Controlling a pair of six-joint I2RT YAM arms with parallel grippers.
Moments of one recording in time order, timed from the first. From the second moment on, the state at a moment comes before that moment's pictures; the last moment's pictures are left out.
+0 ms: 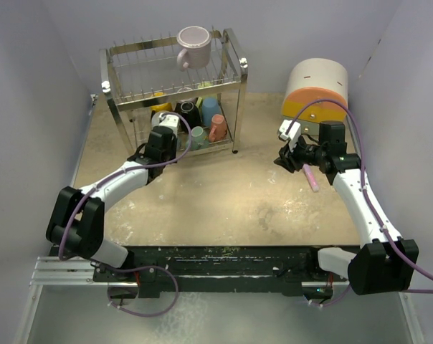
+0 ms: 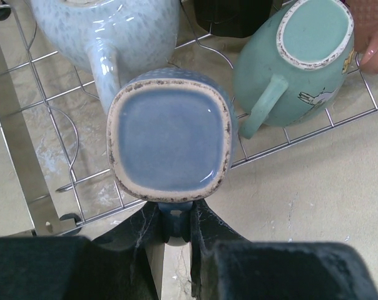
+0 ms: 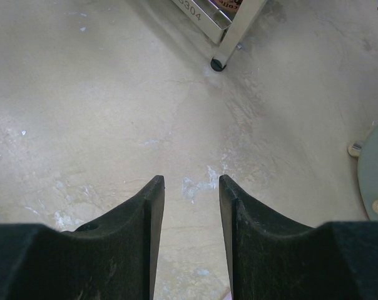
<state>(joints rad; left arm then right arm) -0.41 1.49 0.92 -0.05 -0.31 -0.12 0.08 1.19 1.01 -0.55 -0.70 -0.71</state>
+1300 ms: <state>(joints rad) -0.33 1.65 1.06 -0.11 -0.17 -0.18 0.08 1.19 1.01 -0.55 -0.69 -0.72</state>
